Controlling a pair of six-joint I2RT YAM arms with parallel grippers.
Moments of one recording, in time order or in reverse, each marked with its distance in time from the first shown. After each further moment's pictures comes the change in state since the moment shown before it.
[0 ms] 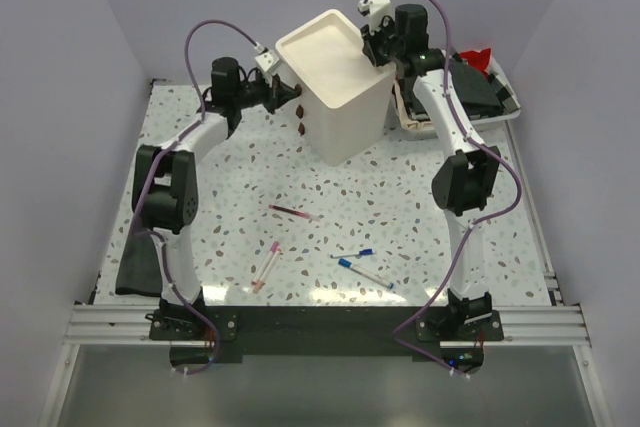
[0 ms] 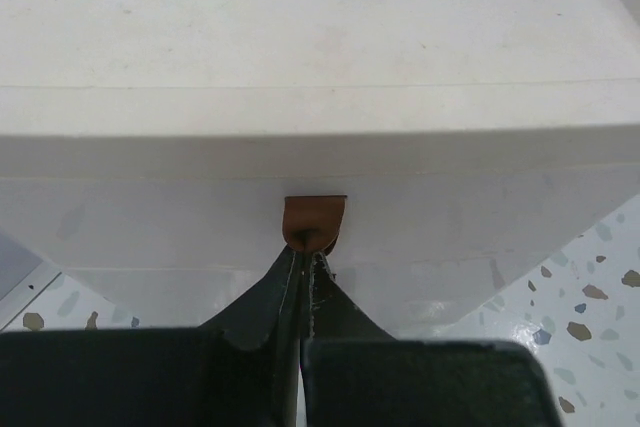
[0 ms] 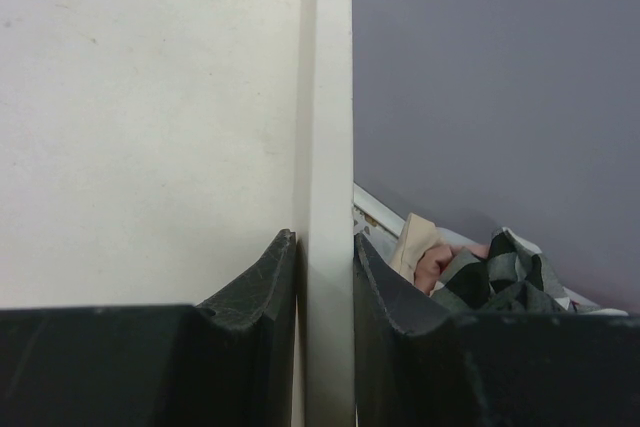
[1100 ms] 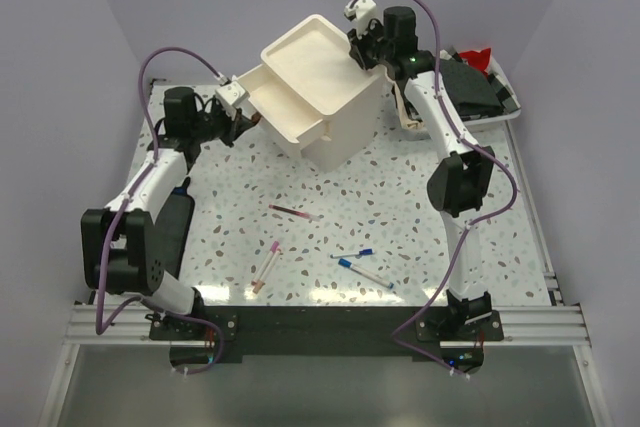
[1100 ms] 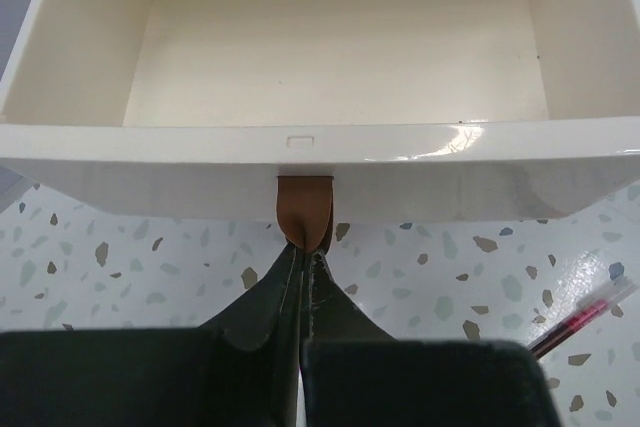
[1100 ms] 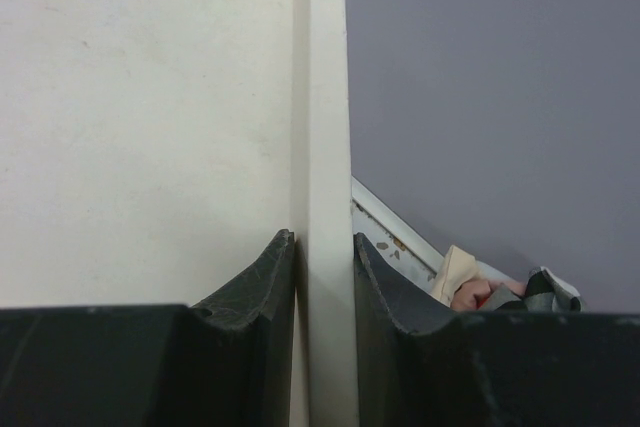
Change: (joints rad) left arm 0.143 -0.509 -0.437 -0.290 -0.119 0.254; right arm 0.043 0.003 -0.001 0.010 -0.027 -0.026
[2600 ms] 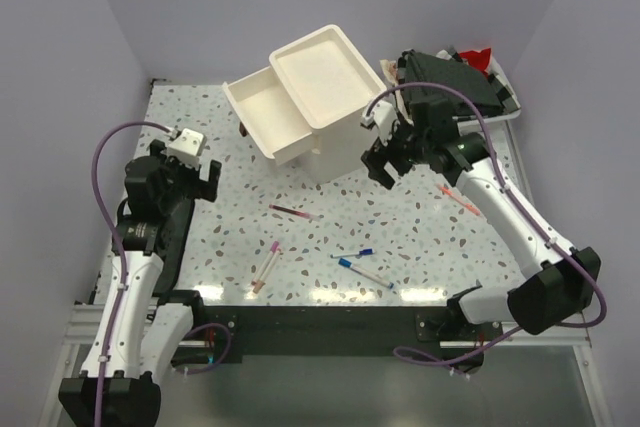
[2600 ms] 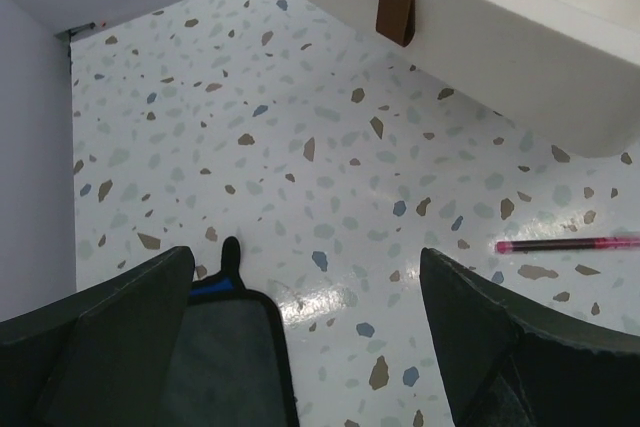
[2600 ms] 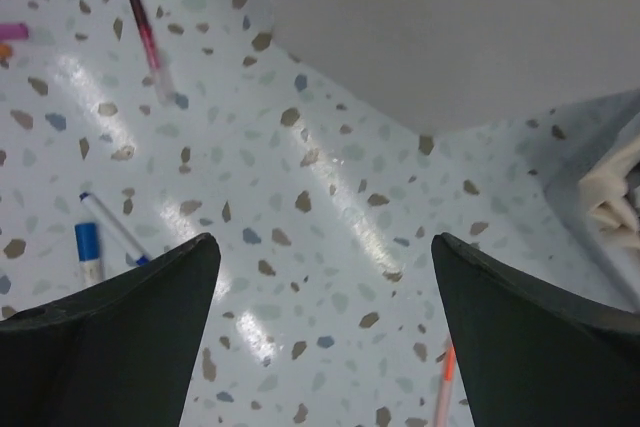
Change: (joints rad) left arm 0.045 -0.768 -0.380 -0.285 -0.486 -0.143; right arm 0.099 -0.970 -1.115 -0.214 -0.075 -0.105
